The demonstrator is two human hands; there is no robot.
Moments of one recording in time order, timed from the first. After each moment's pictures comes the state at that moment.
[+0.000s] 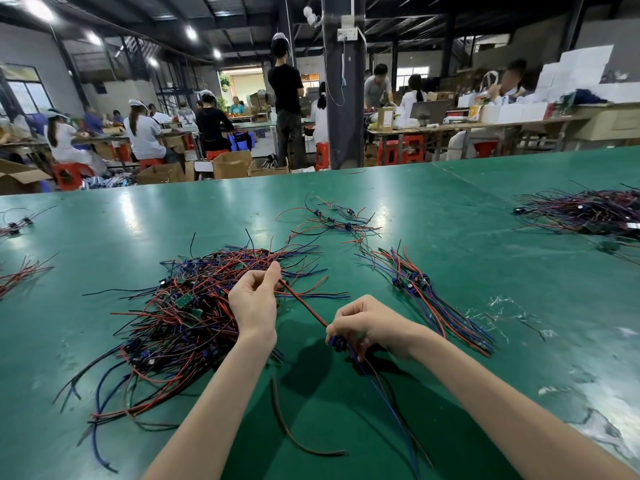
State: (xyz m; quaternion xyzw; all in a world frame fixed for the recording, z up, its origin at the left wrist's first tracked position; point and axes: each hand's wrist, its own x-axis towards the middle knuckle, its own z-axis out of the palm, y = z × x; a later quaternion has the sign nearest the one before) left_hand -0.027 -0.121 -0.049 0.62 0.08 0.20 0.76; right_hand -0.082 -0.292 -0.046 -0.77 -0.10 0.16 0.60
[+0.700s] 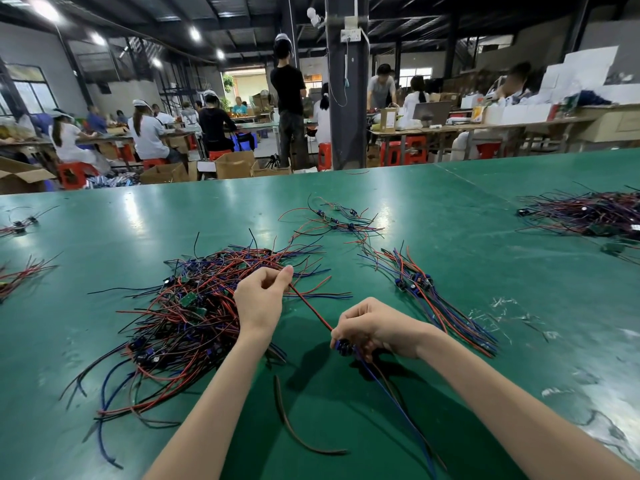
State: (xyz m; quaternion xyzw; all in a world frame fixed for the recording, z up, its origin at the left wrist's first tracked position) left_hand -0.015 -0.111 -0.060 0.76 -0.02 0.25 0.60; right_hand -0.082 -0.298 -0.047 -0.76 -0.11 0.21 0.61
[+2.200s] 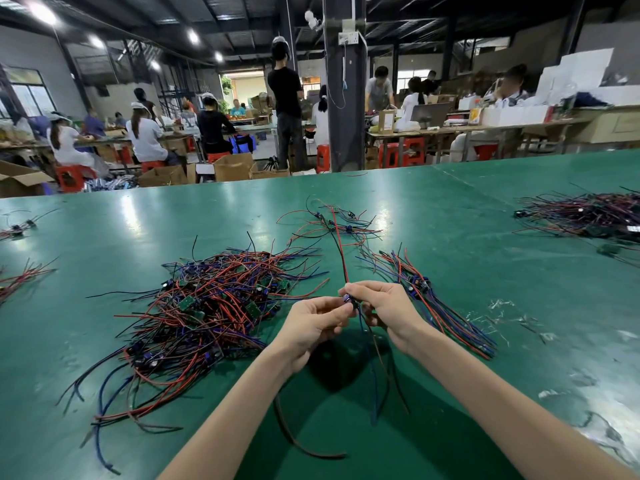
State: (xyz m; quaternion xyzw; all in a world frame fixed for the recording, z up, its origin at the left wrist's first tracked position) left_hand -0.054 -0.155 -0.062 0.60 -0.09 -0.18 0.78; right_hand -0.065 -0.299 -0.051 -0.67 0.03 -0.04 0.74
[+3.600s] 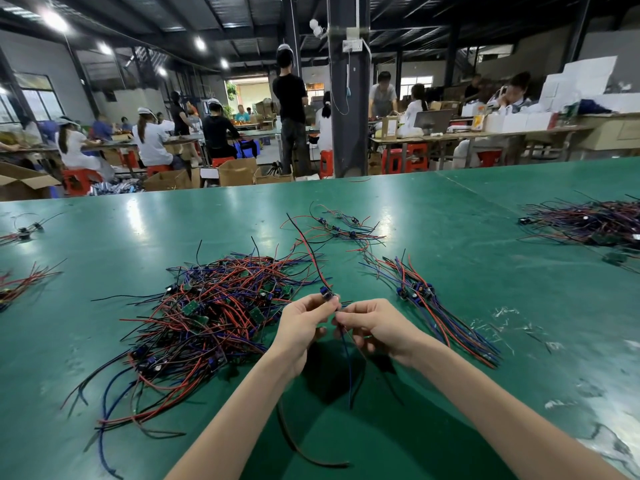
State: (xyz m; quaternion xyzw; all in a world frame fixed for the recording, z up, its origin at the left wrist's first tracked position) left_hand -0.055 -0.151 -0.056 0.63 -0.03 -0.08 0.77; right_hand -0.072 -0.294 -0.053 -0.71 -0.03 0.10 0.70
